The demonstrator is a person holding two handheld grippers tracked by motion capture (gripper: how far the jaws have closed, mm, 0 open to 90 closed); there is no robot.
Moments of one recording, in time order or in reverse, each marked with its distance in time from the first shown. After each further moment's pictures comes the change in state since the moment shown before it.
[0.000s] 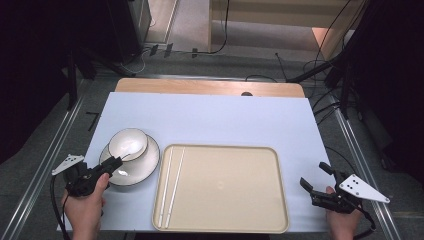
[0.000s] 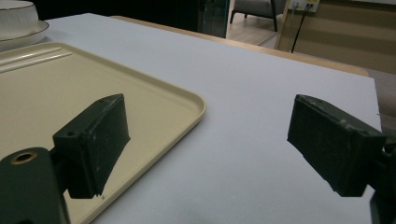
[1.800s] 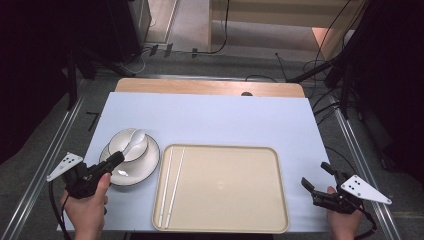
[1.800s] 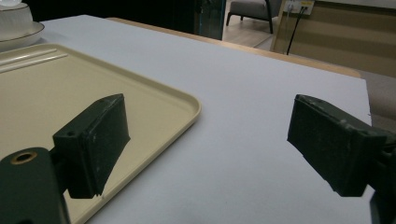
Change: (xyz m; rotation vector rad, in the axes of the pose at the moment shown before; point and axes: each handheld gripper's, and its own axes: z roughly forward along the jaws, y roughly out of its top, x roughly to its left) left arm -0.033 0.008 -0.012 -0.089 -0.111 0.093; right arm -0.001 0.000 -0.003 -0.011 -0.015 -0.002
